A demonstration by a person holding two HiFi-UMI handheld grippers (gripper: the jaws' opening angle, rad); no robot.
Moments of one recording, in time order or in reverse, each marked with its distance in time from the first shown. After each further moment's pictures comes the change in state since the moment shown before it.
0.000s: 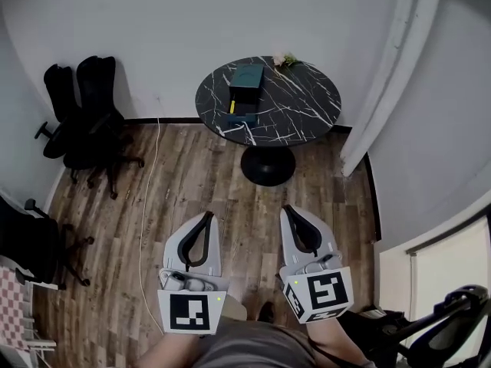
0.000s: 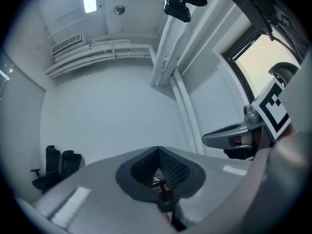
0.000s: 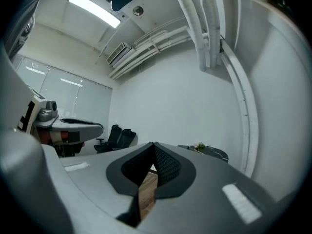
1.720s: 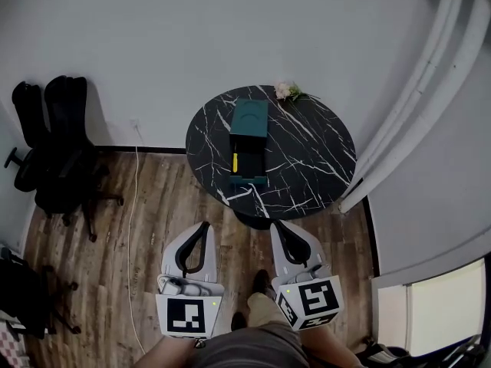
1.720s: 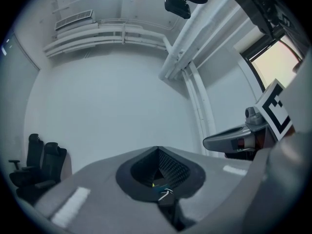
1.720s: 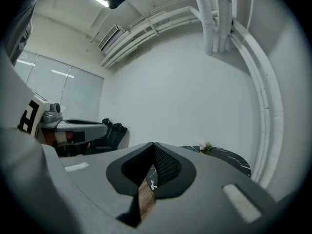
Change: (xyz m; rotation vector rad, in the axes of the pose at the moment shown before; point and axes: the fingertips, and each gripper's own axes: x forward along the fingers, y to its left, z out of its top) left arm 0.241 0.174 -0.061 -0.060 -0.021 -0.075; right arm 0.289 -0.031 -0.008 -0.010 0.064 -0.041
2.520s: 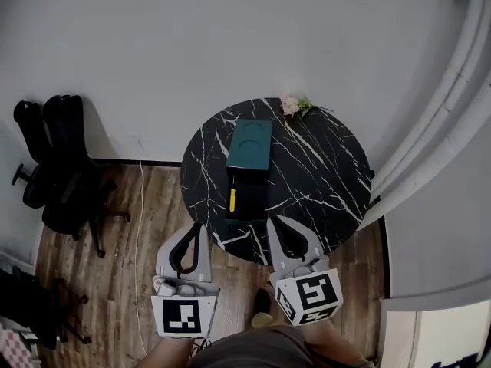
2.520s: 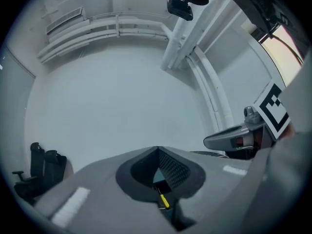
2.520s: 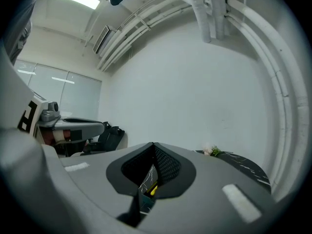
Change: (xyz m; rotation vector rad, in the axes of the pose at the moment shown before) left arm 0.161 0.030 0.001 0.056 0.045 0.080; right arm 0.143 -0.106 0.013 0.045 -0.005 0.078
